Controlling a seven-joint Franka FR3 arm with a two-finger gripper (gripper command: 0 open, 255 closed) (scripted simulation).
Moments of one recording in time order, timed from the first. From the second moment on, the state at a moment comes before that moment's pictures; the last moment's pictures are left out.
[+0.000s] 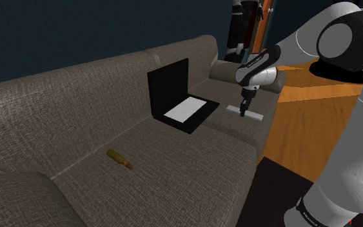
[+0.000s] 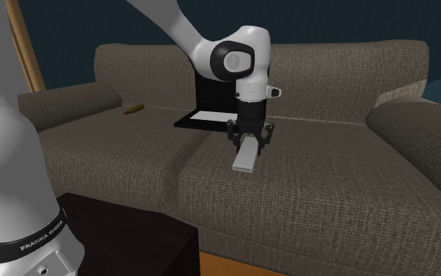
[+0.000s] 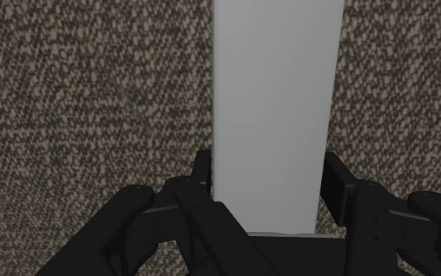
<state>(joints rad) -0.18 0.14 -0.44 -2.18 0.07 2.31 -0.84</state>
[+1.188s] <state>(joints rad) -0.18 0.06 -0.45 -2.12 0.02 2.17 -0.81</state>
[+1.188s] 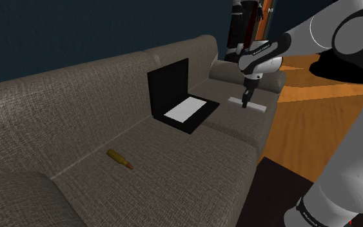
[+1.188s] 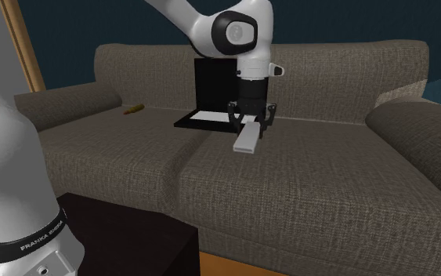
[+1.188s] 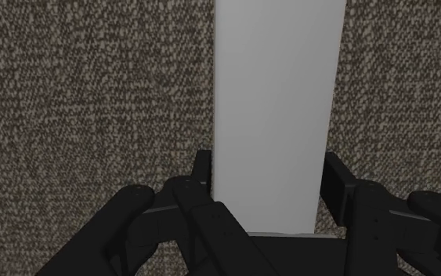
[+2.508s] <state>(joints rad) -0.06 -0.20 -0.30 -2.28 -0.08 2.09 -0.49</state>
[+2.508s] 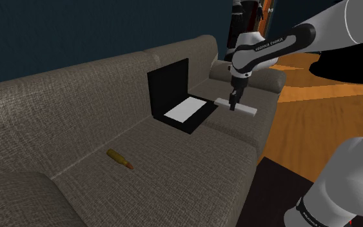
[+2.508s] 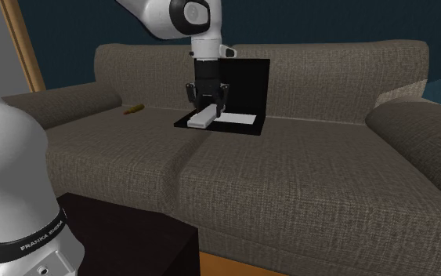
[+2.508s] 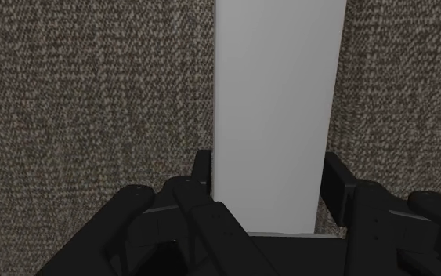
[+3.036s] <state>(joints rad) 0.02 -0.28 -0.16 -2.36 -0.06 2.08 -0.28</state>
